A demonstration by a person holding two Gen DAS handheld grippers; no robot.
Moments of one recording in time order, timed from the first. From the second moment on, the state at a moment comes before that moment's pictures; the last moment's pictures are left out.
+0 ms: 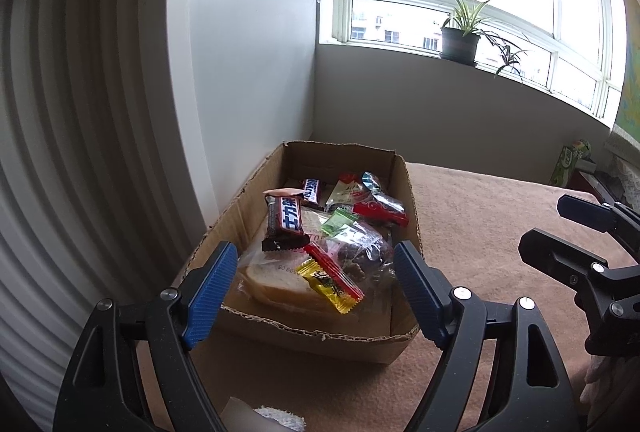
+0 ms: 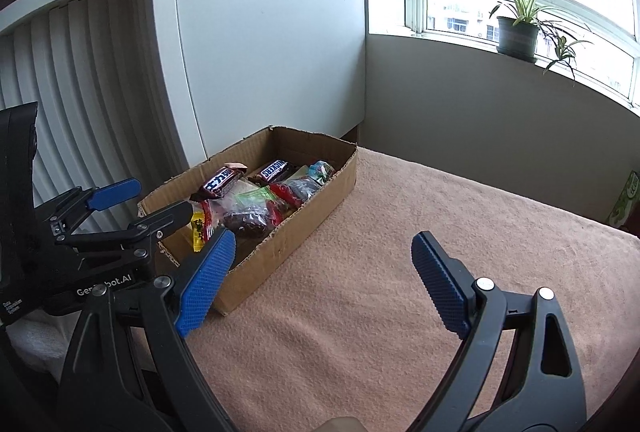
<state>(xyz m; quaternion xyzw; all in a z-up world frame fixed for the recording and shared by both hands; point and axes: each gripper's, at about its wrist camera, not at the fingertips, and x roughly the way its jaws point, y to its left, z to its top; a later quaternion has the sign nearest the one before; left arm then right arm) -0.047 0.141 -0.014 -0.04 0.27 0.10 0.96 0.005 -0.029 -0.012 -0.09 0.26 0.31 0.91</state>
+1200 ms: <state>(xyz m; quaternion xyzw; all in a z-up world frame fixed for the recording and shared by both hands) -0.050 0.132 -0.013 -0.04 0.27 0.10 0.96 0.008 -0.033 -0.016 -0.07 0.27 0.30 0.91</state>
